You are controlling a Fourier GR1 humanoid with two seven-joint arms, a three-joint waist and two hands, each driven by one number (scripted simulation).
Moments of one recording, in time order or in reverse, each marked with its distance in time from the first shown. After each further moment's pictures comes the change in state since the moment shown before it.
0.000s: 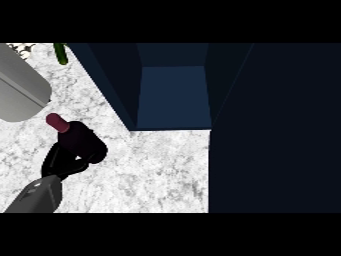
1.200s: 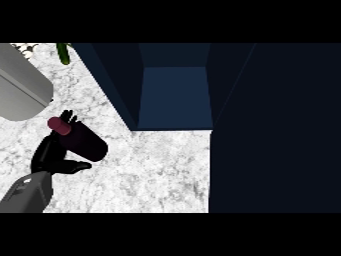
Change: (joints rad) left arm 0.051 0.029 -0.031 -0.176 -0.016 0.060 0.068; right arm 0.006 -0.001 0.019 -0.022 -0.004 -0.021 0.032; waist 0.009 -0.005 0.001
